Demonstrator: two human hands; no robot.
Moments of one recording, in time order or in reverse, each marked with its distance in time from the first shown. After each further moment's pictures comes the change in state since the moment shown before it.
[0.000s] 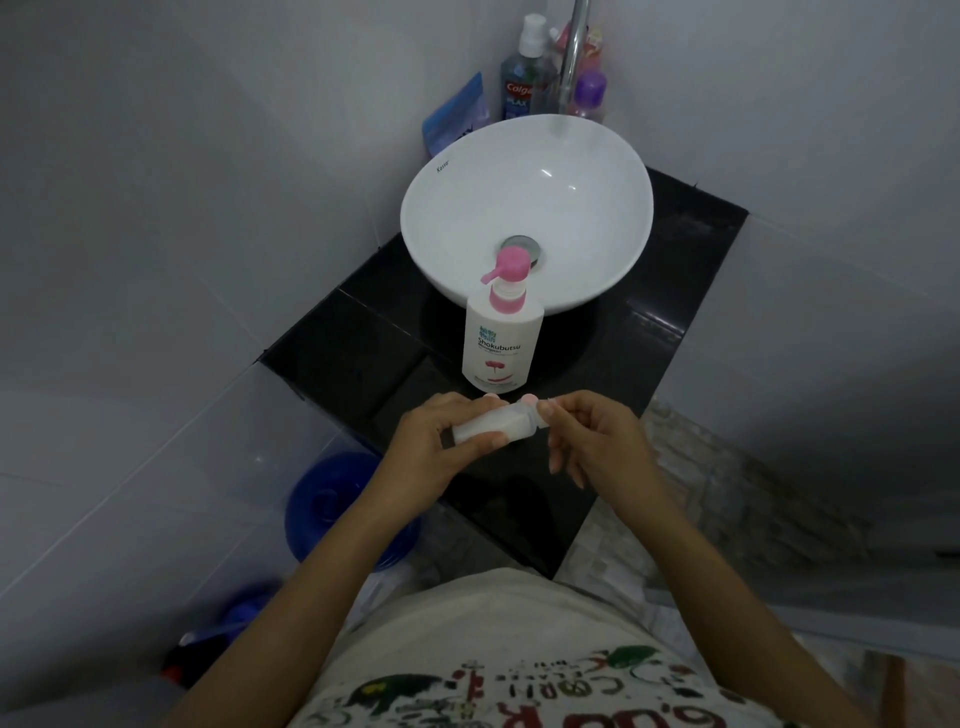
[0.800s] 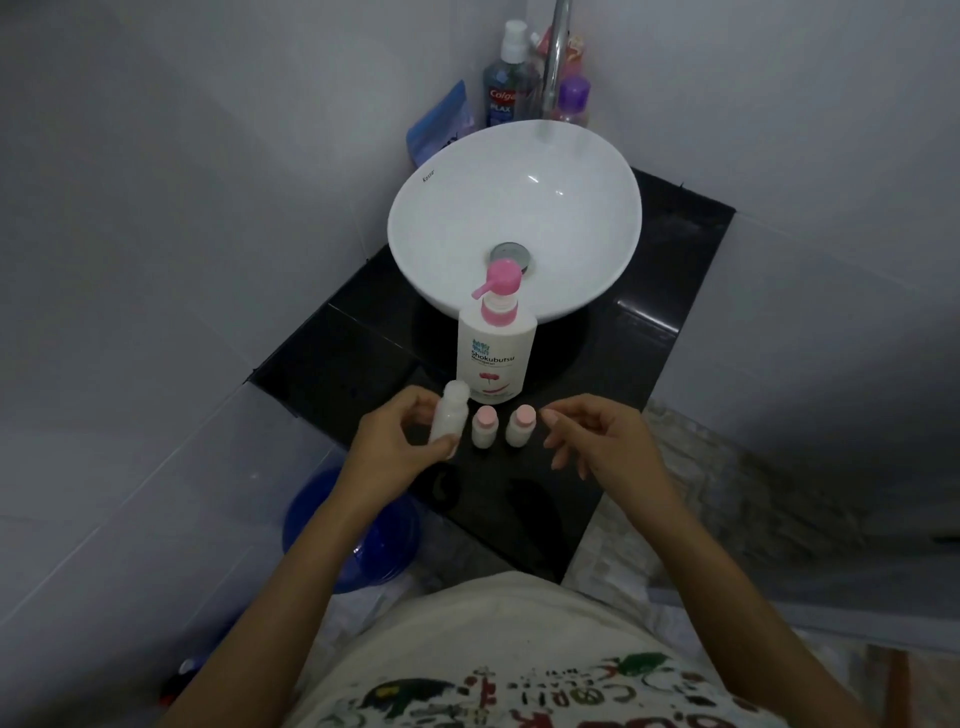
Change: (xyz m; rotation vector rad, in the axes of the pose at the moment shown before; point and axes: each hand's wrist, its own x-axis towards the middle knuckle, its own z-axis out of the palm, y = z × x) left_hand 0.025 -0.038 -0.027 0.097 0.119 -0.080; right_hand 0.009 -0.001 -0.007 -0.049 0.051 0.009
